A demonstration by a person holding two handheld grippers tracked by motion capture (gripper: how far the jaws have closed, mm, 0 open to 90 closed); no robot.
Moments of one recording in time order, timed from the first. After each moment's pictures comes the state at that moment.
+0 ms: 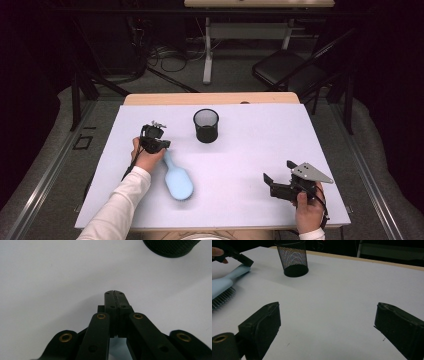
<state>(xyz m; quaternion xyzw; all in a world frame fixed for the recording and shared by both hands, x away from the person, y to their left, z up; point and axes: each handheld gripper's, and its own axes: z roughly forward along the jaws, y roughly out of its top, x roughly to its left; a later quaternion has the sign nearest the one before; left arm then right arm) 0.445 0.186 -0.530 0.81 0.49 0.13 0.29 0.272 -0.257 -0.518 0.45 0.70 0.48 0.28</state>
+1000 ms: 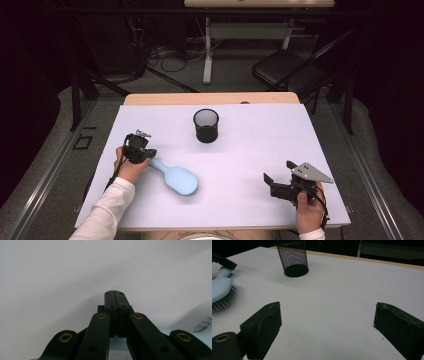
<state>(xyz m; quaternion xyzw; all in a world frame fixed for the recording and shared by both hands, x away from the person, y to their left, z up) 0.409 0.228 -0.533 0.82 0.49 0.13 0.27 0.272 -0.257 -0.518 0.45 0.70 0.48 0.28</state>
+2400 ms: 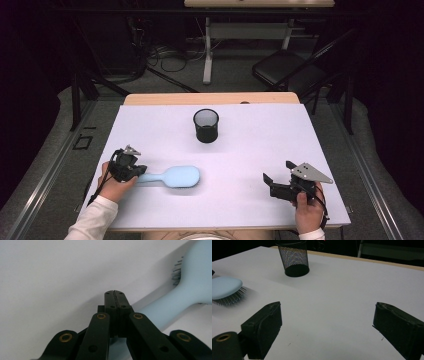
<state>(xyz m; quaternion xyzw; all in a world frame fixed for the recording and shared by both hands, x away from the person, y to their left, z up) 0.356 0.252 -0.533 0.85 0.45 0.12 0.25 0.271 -0.256 -0.518 0.44 0.70 0.48 0.28</state>
